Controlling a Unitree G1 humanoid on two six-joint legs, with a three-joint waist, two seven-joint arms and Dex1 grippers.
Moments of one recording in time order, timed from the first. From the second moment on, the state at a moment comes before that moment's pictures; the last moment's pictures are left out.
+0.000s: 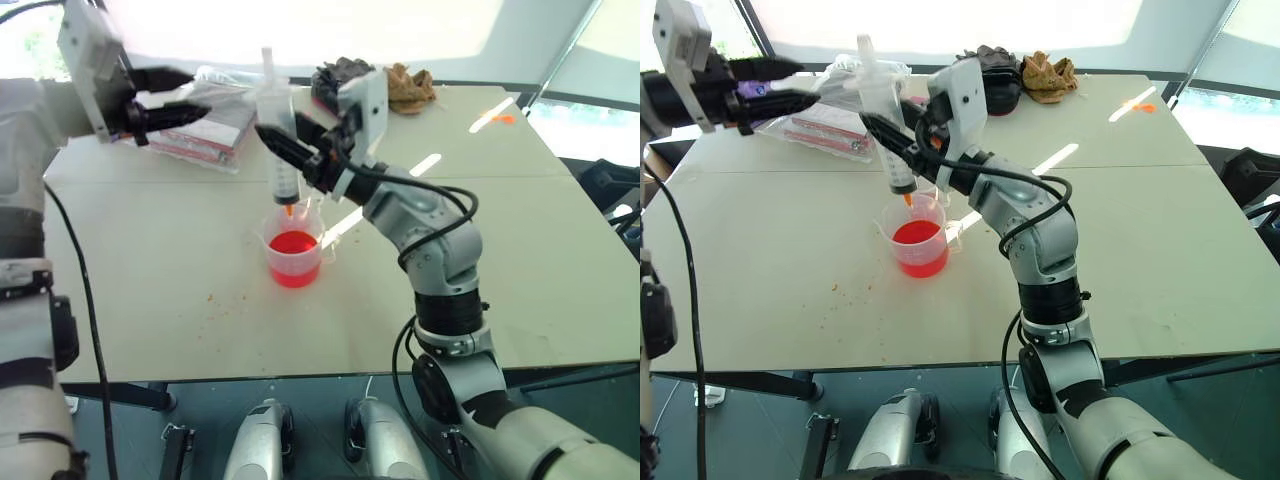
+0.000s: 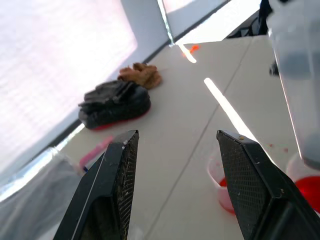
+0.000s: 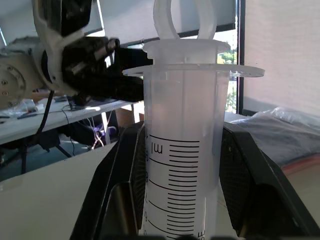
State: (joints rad) left arm -1.15 0.83 0.04 0.52 -0.33 0.25 -1.20; right arm -0.84 -0.02 0.05 -0.12 0.38 0.62 0.51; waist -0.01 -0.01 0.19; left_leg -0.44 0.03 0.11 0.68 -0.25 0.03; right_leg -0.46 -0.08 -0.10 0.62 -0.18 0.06
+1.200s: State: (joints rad) left arm -1.20 0.71 0.05 0.46 -0.37 0.41 -1.34; right arm -0.76 0.00 0.11 -0.14 0.39 0.58 0.44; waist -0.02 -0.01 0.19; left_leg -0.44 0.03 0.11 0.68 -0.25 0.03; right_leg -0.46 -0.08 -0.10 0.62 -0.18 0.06
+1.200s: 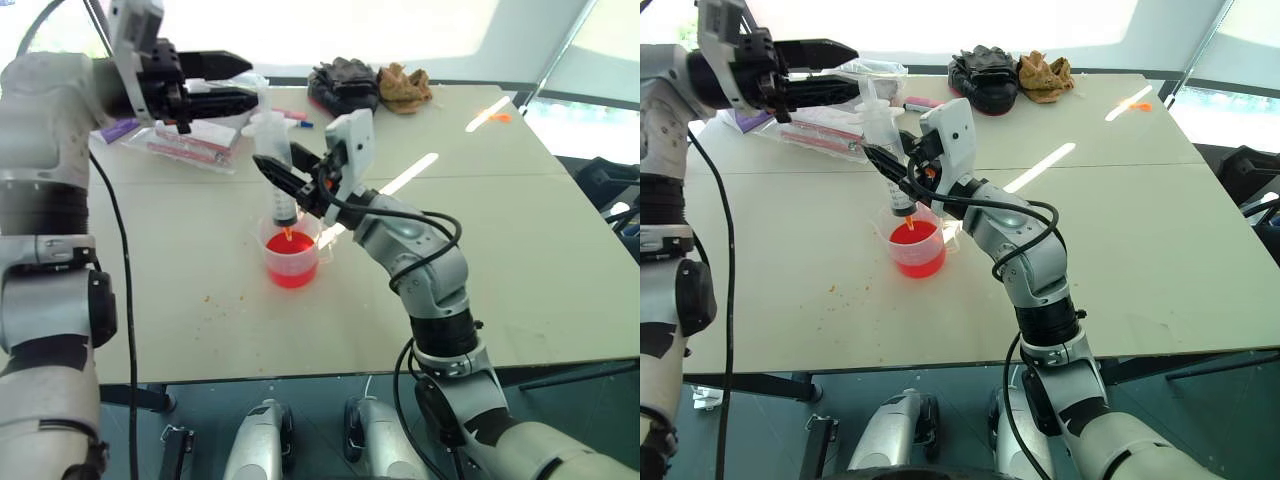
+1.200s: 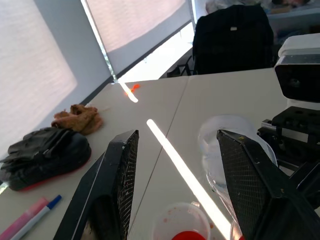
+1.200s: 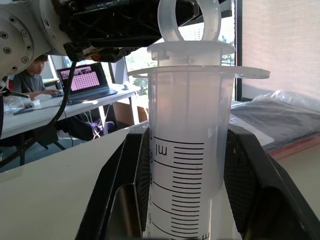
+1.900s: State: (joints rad) left arm -1.16 0.68 0.00 0.43 -0.31 0.35 -1.37; right arm -0.64 -0.04 0.20 -0.15 0.28 0.43 0.49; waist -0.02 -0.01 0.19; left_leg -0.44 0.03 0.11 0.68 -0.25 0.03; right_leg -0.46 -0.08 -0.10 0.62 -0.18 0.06
